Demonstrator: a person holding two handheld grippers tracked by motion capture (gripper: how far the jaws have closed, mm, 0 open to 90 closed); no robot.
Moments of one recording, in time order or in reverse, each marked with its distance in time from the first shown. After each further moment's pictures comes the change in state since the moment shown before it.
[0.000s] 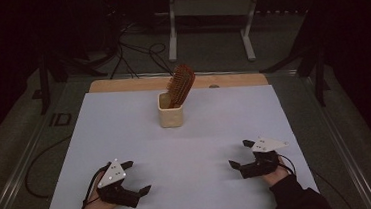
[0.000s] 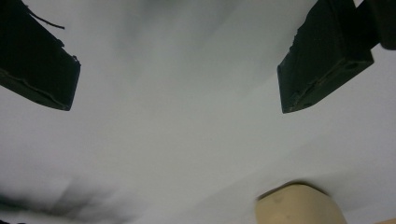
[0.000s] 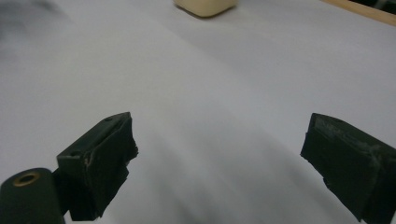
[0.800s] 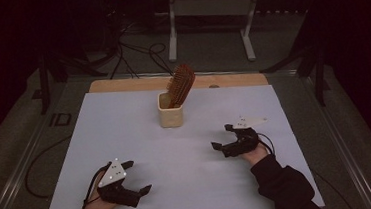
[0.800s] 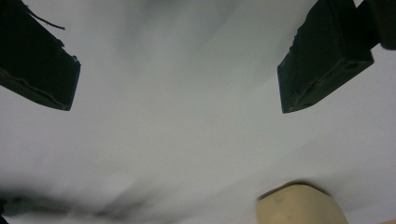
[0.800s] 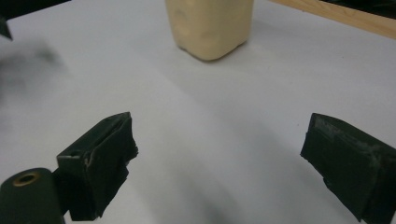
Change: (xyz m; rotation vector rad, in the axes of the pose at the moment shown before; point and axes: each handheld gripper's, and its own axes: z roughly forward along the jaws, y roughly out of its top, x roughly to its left) left arm 0.000 0.000 0.002 0.001 -0.002 -0.003; right arm -0.017 0.049 0.056 -0.011 0.090 0.070
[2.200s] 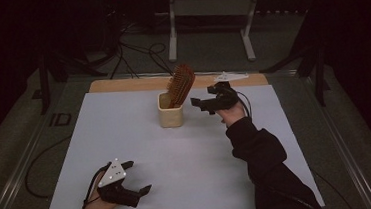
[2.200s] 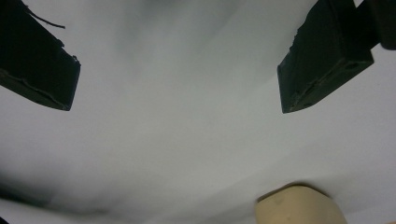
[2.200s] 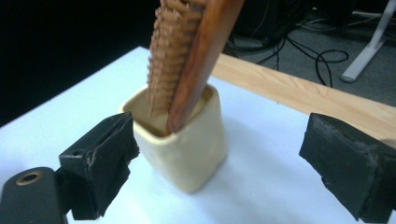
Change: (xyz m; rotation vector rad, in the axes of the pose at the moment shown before) left arm 0.001 0.000 0.000 -0.005 -0.001 -0.008; right arm -0.030 0.121 0.046 -0.085 -0.053 0.138
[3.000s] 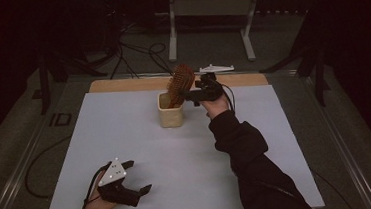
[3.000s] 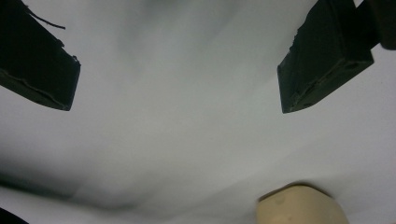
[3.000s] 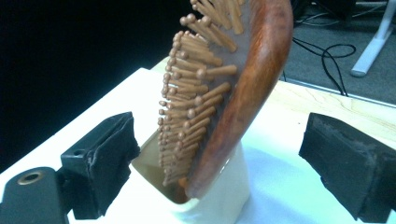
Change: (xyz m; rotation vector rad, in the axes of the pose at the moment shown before) left arm 0.001 0.000 0.002 0.004 -0.007 -0.003; right arm 0.013 0.027 0.039 -0.024 -0.001 0.101
